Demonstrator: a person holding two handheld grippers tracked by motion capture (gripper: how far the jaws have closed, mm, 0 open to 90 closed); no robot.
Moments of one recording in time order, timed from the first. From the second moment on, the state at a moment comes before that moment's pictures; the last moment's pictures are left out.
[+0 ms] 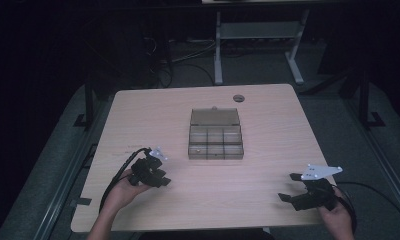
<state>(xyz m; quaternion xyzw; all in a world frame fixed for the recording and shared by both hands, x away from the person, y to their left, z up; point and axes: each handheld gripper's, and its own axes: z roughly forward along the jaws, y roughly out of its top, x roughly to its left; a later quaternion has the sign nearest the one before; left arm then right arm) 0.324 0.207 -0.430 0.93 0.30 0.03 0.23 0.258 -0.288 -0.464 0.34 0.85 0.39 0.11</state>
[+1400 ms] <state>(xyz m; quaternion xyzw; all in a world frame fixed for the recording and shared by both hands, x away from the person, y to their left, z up) 0.323 0.211 -0.437 0.93 0.29 0.02 0.22 0.258 -0.290 -0.462 0.34 0.85 0.39 0.11</state>
